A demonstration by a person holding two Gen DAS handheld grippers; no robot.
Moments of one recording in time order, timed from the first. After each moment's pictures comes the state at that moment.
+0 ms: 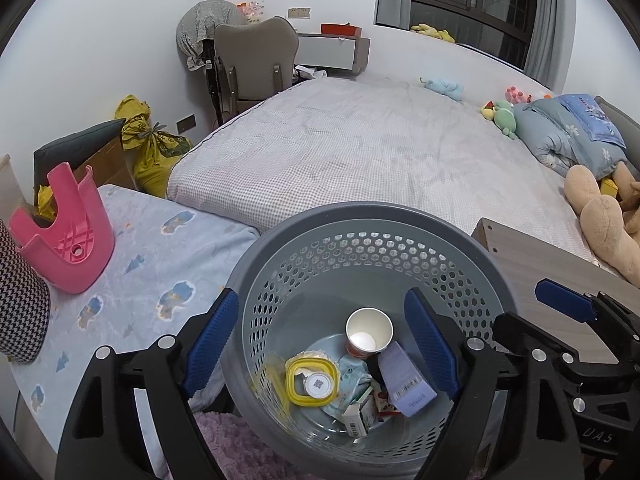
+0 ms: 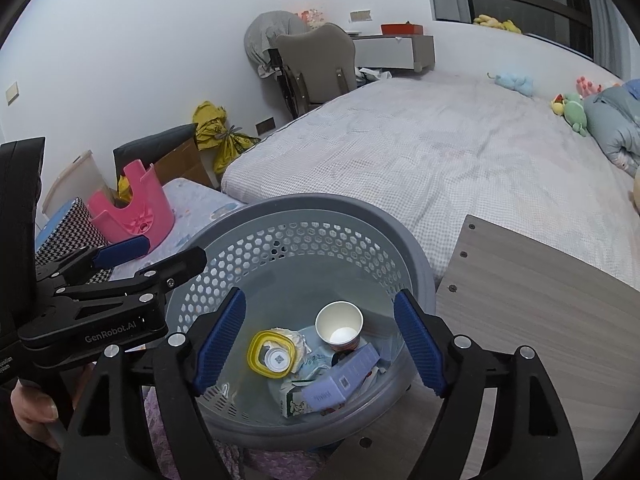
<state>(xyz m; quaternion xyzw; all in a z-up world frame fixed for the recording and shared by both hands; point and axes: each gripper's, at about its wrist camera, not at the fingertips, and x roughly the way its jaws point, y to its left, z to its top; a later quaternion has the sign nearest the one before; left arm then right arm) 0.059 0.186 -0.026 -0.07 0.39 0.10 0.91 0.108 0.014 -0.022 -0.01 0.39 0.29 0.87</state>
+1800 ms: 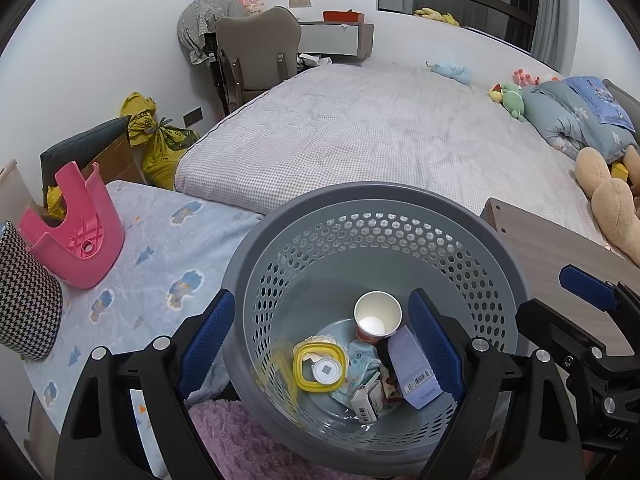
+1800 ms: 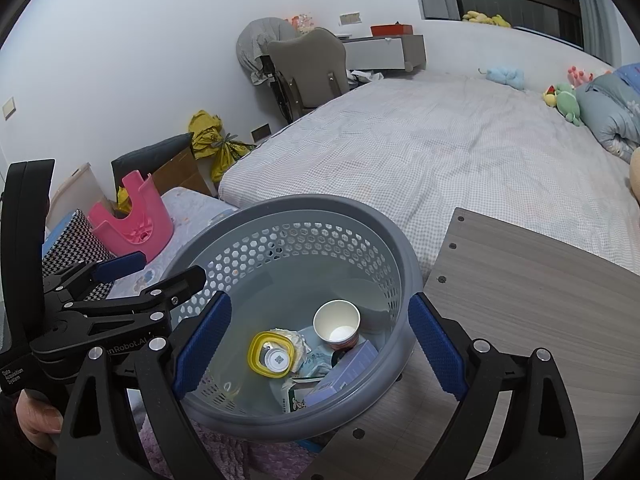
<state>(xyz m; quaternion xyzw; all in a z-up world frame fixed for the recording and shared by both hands) 0.059 0.179 -0.032 -0.04 0.42 0.11 0.90 0.104 0.000 -0.024 0.01 0.39 0.28 0.88</state>
